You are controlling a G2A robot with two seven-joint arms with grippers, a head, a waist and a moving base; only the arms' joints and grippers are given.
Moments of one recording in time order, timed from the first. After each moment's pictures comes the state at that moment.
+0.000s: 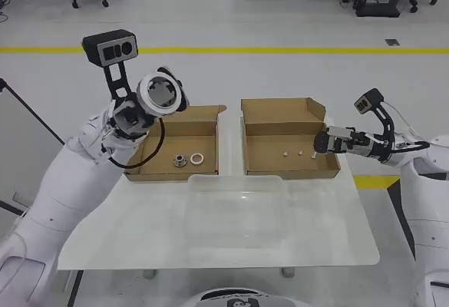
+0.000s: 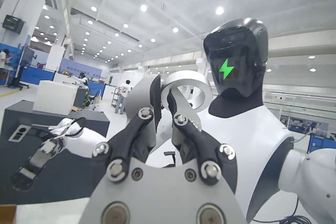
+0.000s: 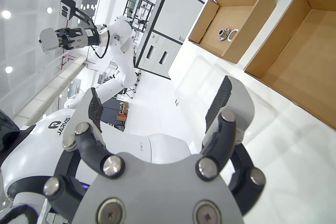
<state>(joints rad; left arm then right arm) 0.84 -0.96 -0.96 -1.67 -0.95 -0.97 -0.85 -1.21 -1.06 1.68 -1.46 0.35 -0.13 1.47</state>
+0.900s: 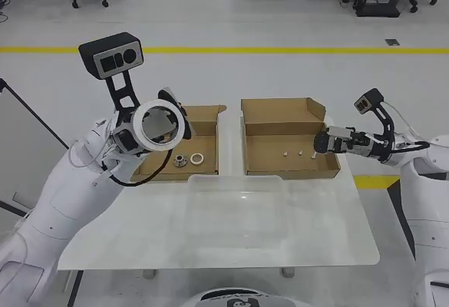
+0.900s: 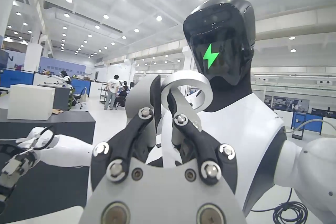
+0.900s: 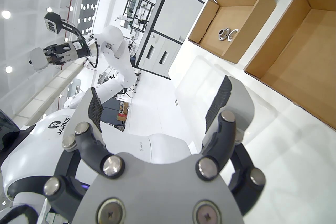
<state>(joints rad) 0.84 -0.95 -0.92 -1.81 -0.98 -1.01 -0.81 -1.21 -1.06 1.68 -1.46 0.35 -0.13 1.47</state>
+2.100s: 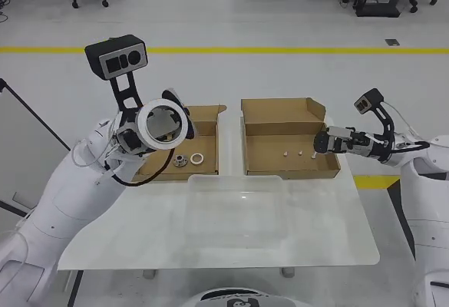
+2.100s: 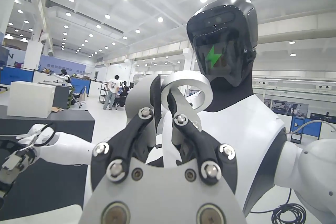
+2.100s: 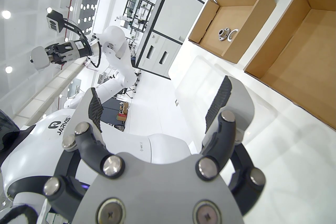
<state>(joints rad) 0.84 -0.95 -0.91 -1.82 -1.00 -1.01 -0.81 -1.21 -1.06 1.68 -1.46 0.35 -0.13 1.47</state>
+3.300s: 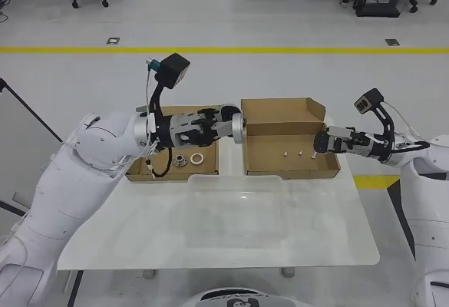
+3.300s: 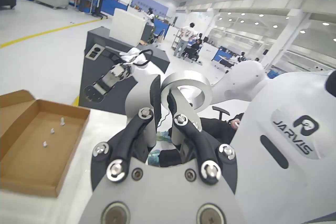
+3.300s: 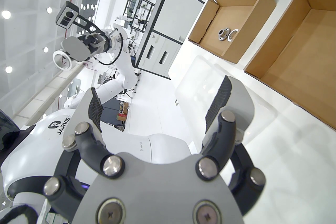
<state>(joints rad) 0.87 -0.95 -0.99 -1.78 -0.28 -0.57 -0.78 -1.21 -1.06 1.68 -1.46 0.35 -0.13 1.47</state>
